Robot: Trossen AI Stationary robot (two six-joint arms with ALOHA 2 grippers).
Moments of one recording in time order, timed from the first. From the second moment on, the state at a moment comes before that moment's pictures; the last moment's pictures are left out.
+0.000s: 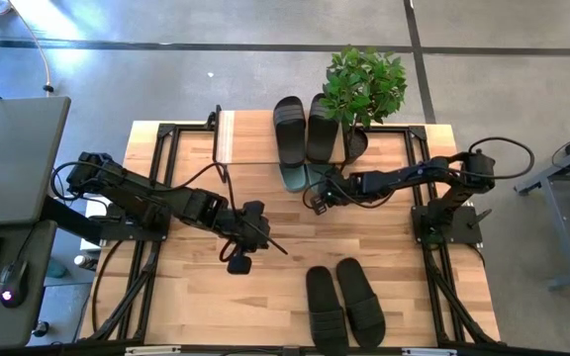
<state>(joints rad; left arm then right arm) -0.17 1.48 1.19 -0.59 -0.02 -0.14 -0.14 1.64 0.83 -0.25 0.25 0.83</state>
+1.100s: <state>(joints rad) -0.17 1.46 1.20 -0.59 -0.02 -0.19 0.30 1.60 0.81 -0.35 0.83 1.29</state>
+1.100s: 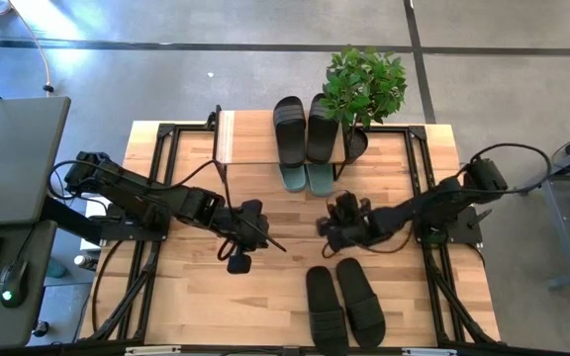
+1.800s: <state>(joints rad) -0.17 1.44 1.20 -0.59 -0.09 -0.18 0.15 1.64 0.55 0.22 0.77 1.13</state>
